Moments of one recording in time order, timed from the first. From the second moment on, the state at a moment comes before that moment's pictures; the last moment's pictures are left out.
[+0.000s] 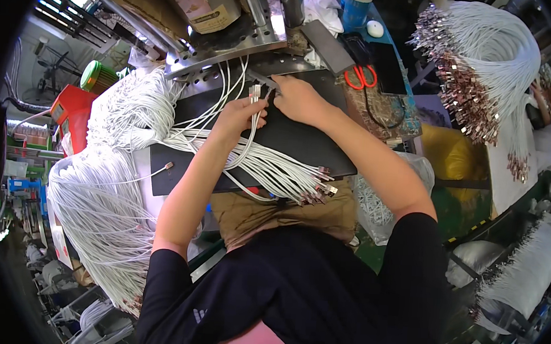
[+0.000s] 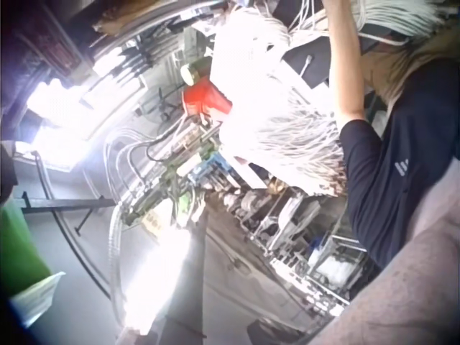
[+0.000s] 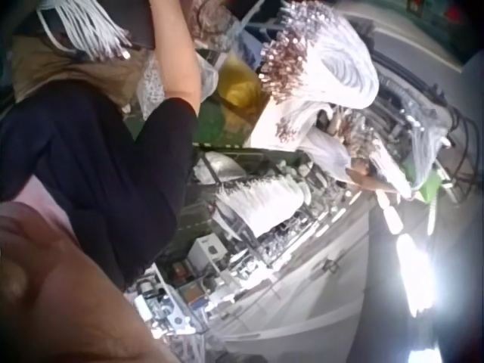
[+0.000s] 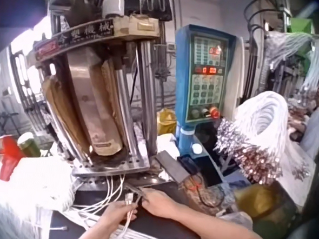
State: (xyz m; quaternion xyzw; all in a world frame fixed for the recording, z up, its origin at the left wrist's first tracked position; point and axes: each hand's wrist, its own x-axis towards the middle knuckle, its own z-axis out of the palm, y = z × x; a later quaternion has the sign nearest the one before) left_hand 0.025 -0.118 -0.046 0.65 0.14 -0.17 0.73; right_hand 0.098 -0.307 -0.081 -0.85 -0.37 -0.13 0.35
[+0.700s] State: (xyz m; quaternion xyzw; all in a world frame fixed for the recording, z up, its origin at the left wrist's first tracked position) left_hand 0.029 -0.124 -0.054 0.64 0.13 -0.16 0.74; right_hand 0.097 -0.327 -0.074 -0.82 -0.14 0.07 0.55
